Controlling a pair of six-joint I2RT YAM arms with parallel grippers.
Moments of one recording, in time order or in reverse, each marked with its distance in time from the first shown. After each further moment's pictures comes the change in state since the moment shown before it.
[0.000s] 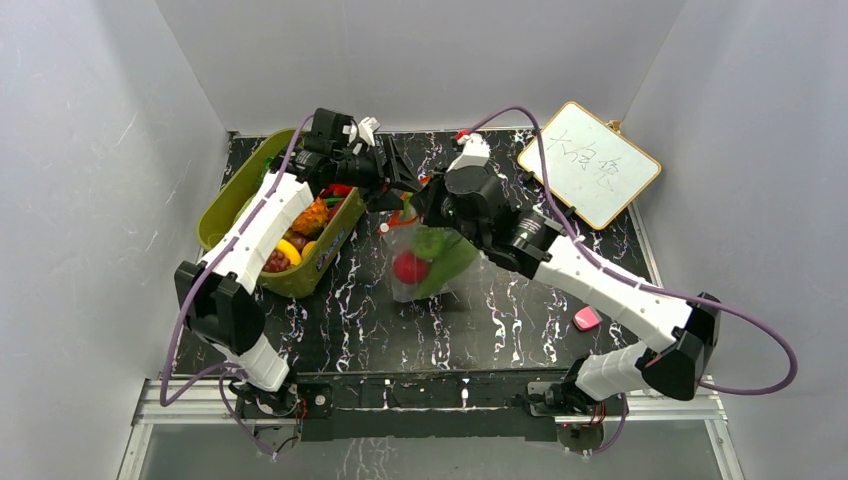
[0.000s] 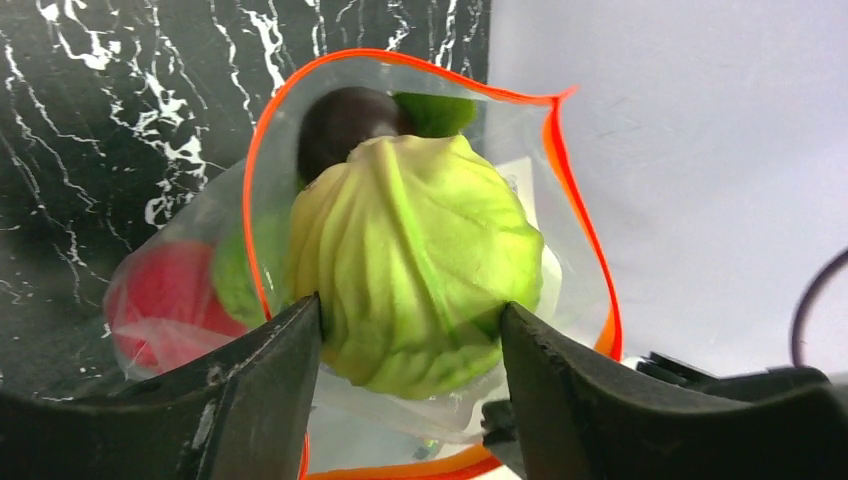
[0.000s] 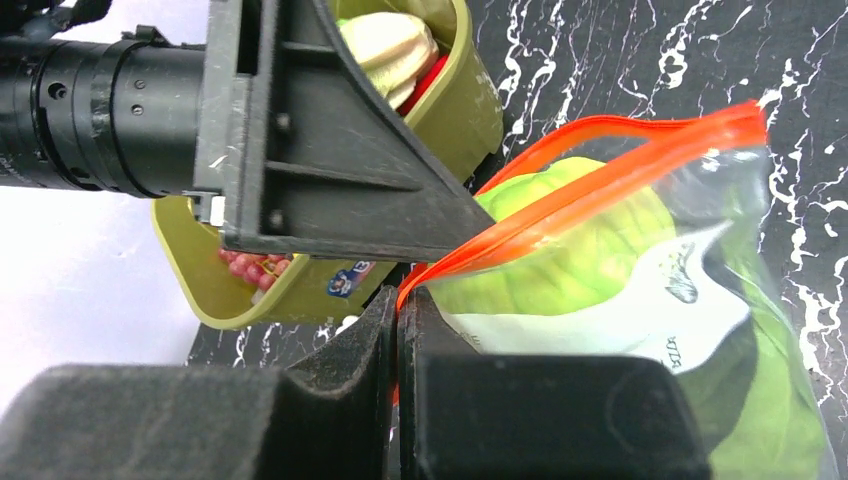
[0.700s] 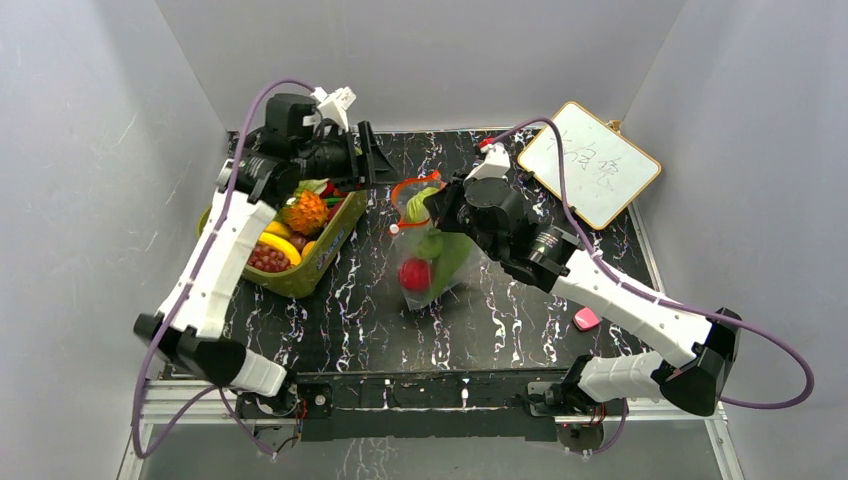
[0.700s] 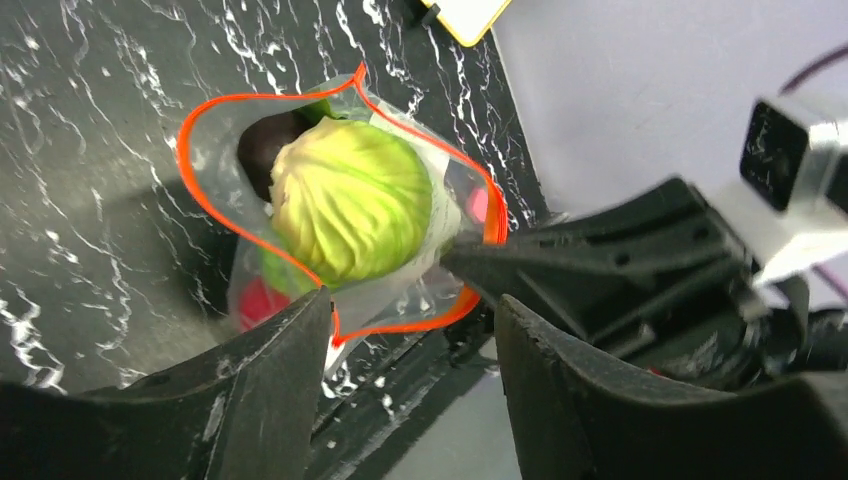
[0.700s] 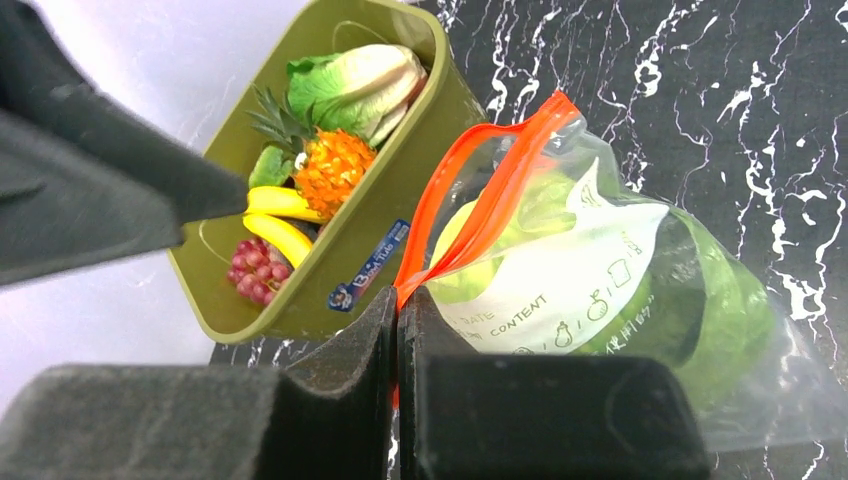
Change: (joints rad) left arm 0.003 -0.164 0.153 -0.136 -0.139 0.229; right arm -0.008 -0.124 -0.133 0.064 0.047 0.042
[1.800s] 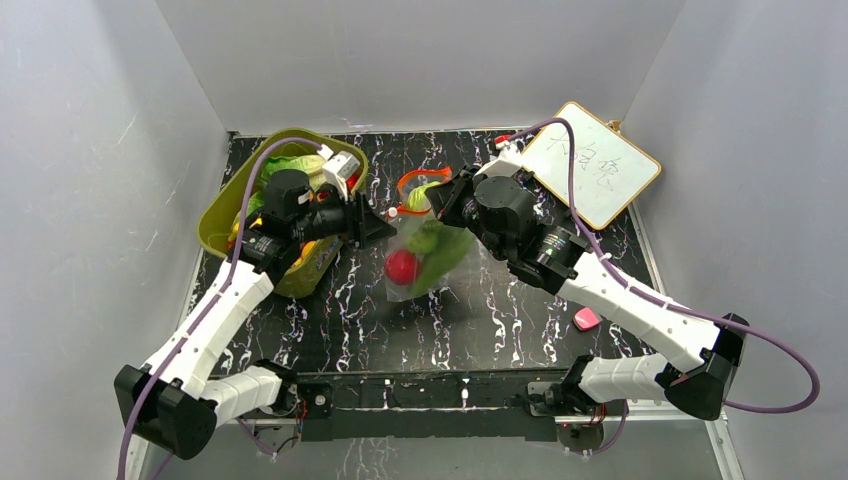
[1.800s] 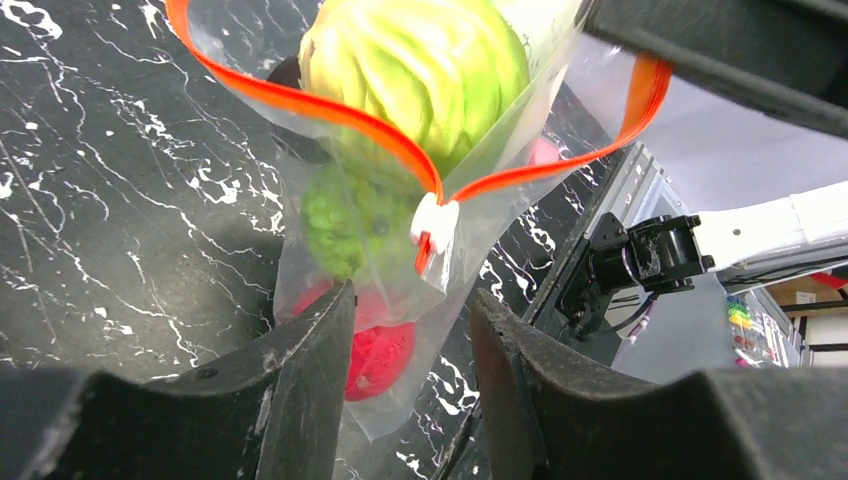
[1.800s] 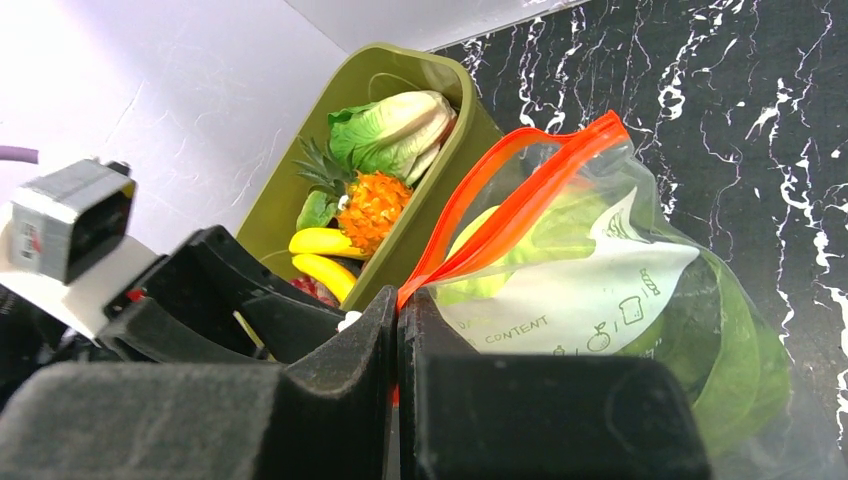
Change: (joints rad) left arm 0.000 -0.391 -0.739 0.574 0.097 0.273; right arm -0.002 -0.035 0.000 0.051 0.041 0.074
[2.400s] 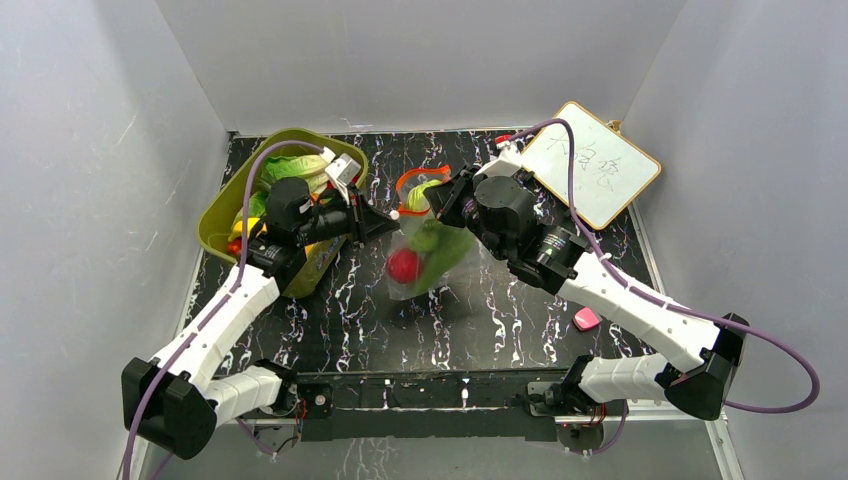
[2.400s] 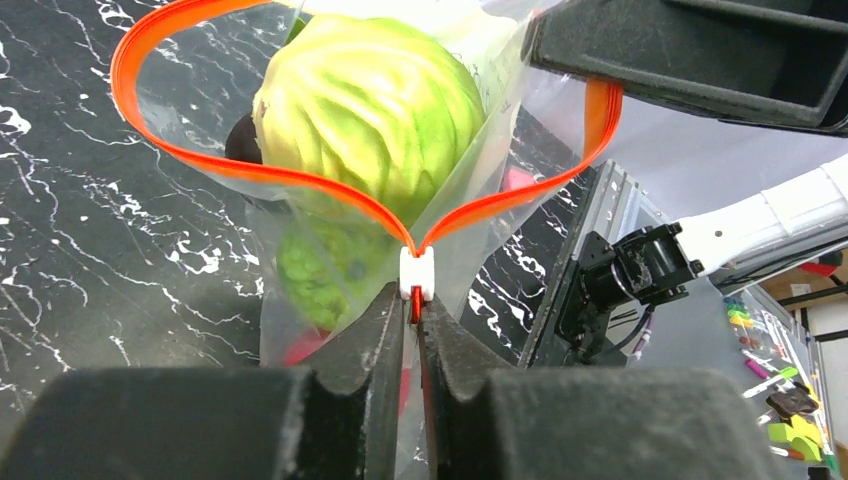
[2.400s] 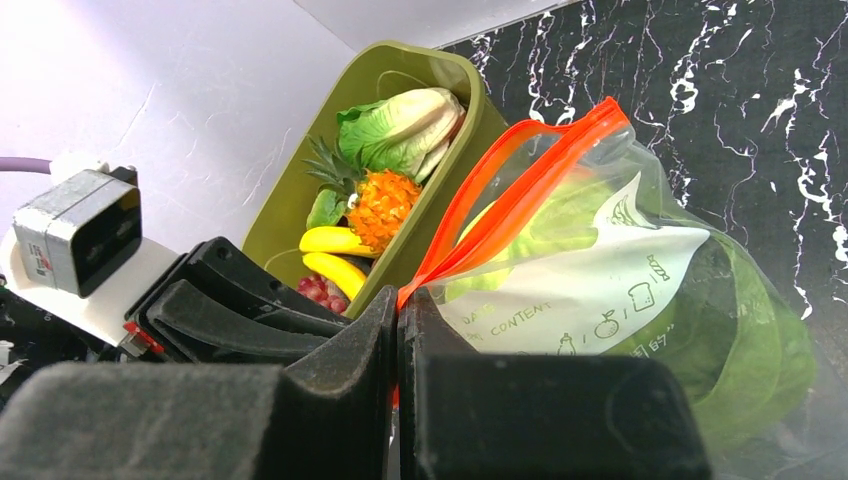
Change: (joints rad) left arm 0.000 -0.003 -0.138 0.302 0.080 -0.040; right arm 0.000 0.000 0.000 0.008 -0.009 0.021
